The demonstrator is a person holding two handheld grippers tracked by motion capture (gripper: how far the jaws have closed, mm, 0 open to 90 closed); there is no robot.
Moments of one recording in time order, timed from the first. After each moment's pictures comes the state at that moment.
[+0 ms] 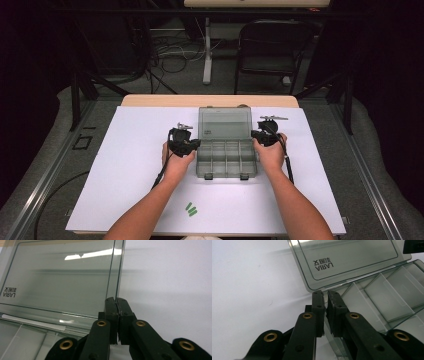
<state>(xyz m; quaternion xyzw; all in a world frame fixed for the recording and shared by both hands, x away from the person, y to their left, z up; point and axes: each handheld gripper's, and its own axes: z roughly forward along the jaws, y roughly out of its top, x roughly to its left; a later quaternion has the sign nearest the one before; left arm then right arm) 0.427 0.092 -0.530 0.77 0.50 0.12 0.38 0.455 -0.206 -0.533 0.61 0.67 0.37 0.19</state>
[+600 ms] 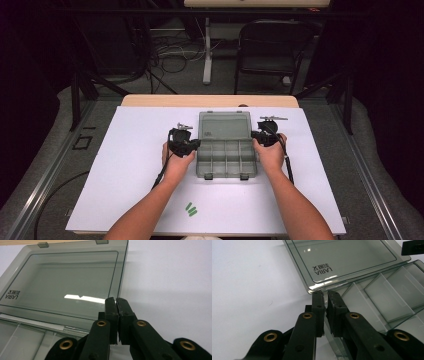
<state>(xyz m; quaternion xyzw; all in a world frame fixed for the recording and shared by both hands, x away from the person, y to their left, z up) 0.427 0.092 -0.530 0.77 0.50 0.12 0.38 0.456 -0.205 -0.536 0.62 0.67 0.37 0.19</state>
